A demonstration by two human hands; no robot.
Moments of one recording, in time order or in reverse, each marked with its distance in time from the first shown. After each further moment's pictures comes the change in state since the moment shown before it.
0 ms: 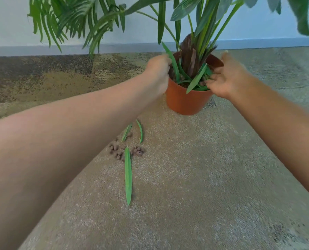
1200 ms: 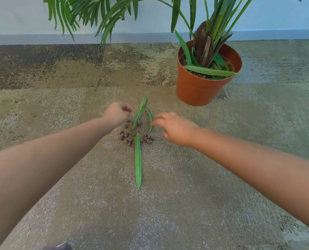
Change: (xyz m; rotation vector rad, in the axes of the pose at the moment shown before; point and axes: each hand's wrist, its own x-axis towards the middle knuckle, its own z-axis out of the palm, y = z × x) left_hand -0.012 -0.078 -0.178 1.095 0.107 -0.027; right_hand -0.047 0.164 0.002 -1.874 -0.725 -0.704
